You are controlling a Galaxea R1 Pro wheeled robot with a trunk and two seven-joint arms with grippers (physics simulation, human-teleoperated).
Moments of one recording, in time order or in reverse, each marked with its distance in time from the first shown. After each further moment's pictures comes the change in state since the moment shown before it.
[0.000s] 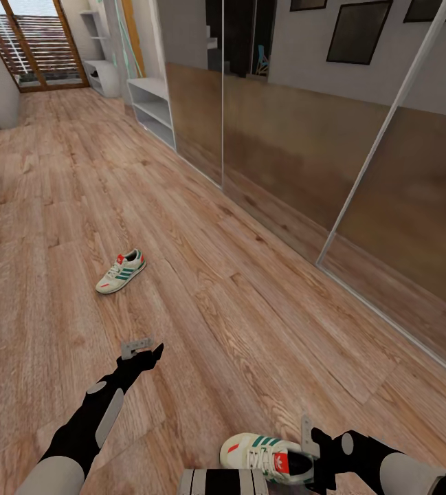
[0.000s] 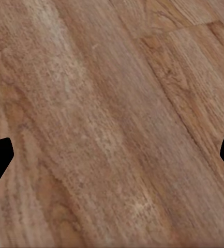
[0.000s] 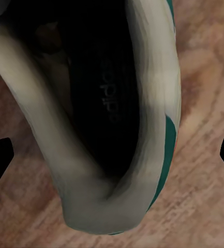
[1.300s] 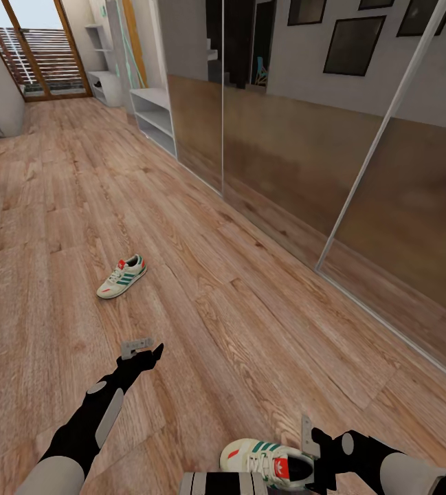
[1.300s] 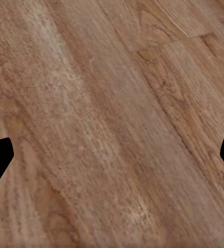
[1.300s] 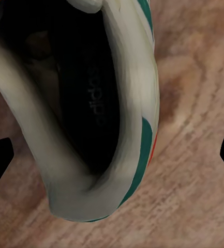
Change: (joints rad) left arm 0.000 0.000 0.000 0.000 0.000 0.000 0.000; right arm 0.000 -0.001 -0.001 0.000 0.000 0.000 0.002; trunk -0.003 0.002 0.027
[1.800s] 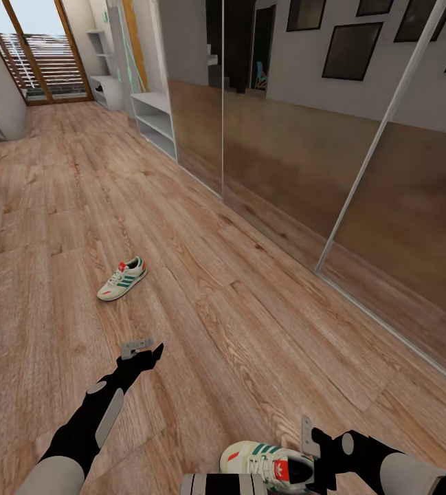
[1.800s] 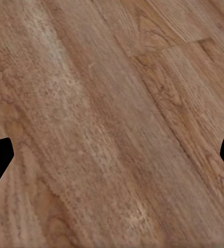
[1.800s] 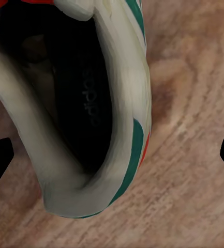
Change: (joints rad) left arm 0.000 0.000 0.000 0.000 0.000 0.000 0.001; right arm 0.000 0.000 0.000 0.000 0.000 0.000 0.000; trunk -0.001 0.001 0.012
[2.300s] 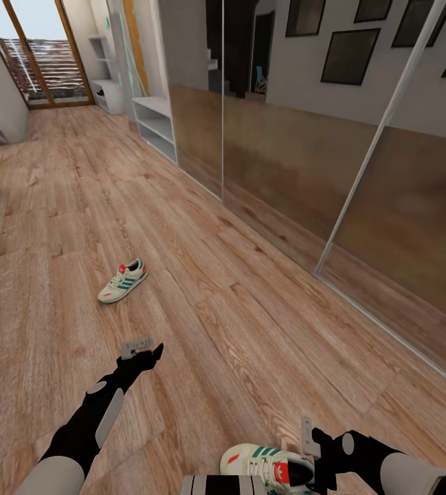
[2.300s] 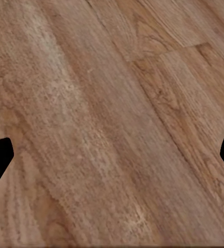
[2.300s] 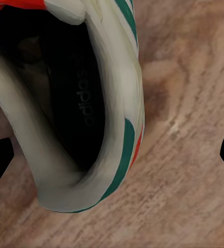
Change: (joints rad) left arm 0.000 0.000 0.000 0.000 -0.001 0.000 0.000; right arm 0.000 -0.001 -0.001 0.000 0.001 0.000 0.000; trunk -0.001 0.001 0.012
